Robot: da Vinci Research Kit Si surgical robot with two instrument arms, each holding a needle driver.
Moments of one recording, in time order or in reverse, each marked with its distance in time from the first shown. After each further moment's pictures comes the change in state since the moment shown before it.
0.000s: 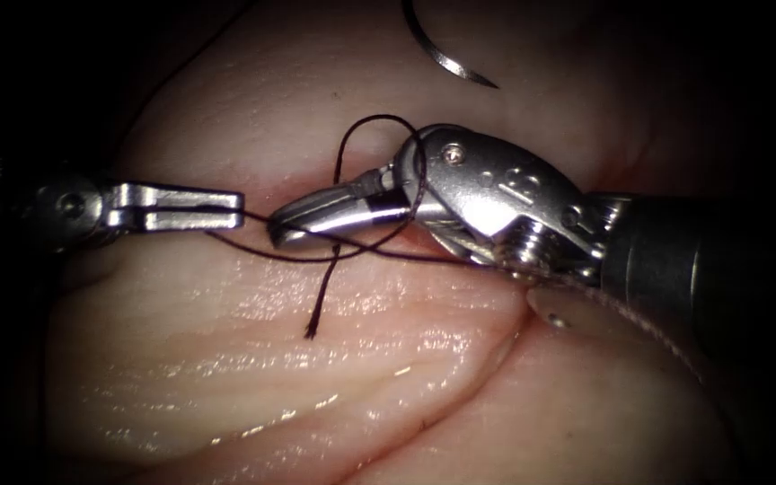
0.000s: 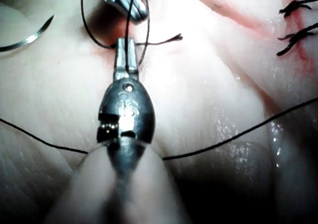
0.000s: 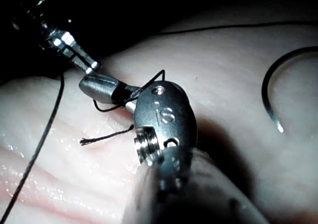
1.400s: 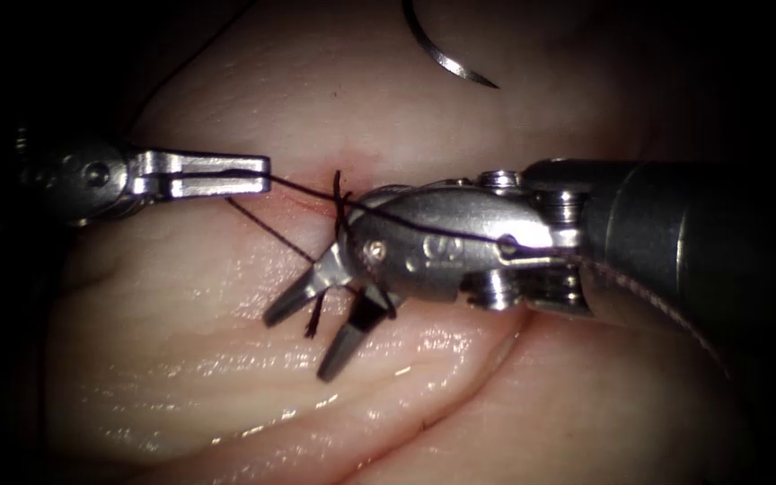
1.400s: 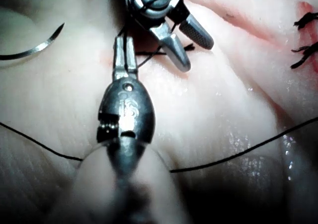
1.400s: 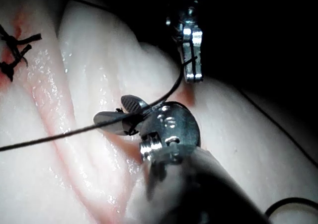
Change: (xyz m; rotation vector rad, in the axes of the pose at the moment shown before) right arm -0.001 -0.002 0.004 0.260 -0.748 -0.276; left arm 0.001 -0.001 0.001 0.036 0.018 0.001
